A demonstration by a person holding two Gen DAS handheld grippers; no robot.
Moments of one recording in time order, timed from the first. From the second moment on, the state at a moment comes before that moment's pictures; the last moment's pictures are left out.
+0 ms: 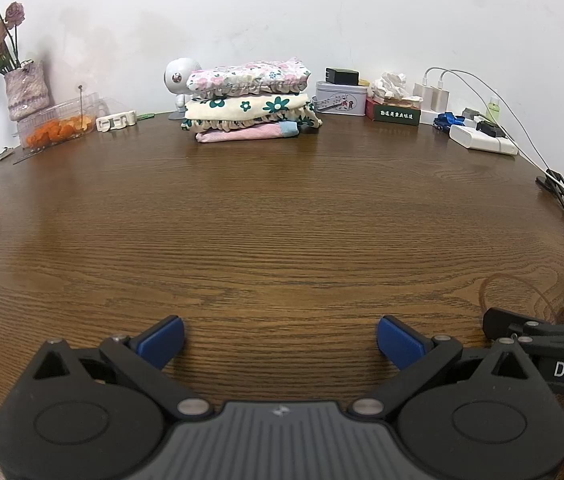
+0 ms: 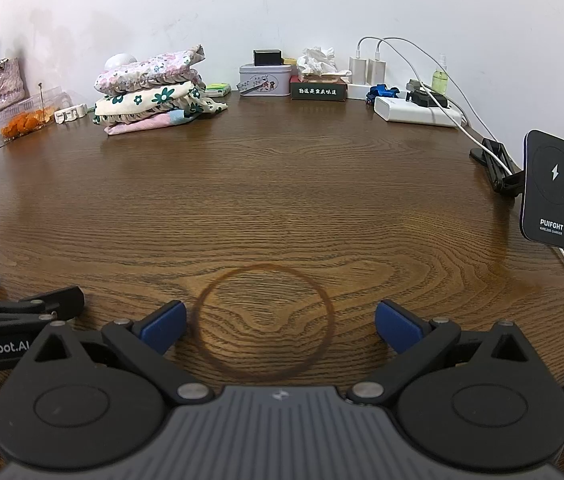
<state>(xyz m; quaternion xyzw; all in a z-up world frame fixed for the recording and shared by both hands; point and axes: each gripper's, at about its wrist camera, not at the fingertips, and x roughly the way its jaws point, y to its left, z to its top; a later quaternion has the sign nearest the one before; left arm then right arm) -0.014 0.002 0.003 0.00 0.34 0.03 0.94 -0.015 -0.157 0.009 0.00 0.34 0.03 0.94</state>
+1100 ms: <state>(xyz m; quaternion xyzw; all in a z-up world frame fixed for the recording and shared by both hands) -0.014 0.001 0.003 0.00 0.34 0.03 0.94 -0.015 -0.159 0.009 0.00 0.34 0.03 0.94</state>
